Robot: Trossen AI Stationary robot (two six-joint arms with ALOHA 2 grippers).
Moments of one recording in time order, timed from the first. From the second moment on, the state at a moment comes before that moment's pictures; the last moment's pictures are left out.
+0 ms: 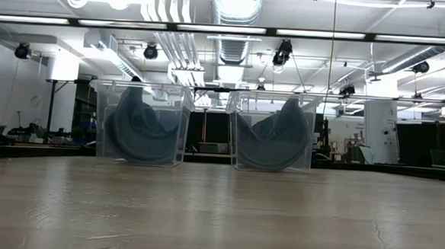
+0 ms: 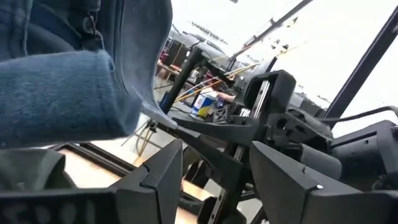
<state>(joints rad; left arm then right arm) -0.07 0.88 0.93 0.15 -0.20 -0.47 0.30 2.16 2.36 -0.89 1.57 -0.48</state>
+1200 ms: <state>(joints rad) -0.06 1.02 0.93 0.33 -0.39 -0.56 0.35 2.16 2.35 -0.77 1.54 -0.60</state>
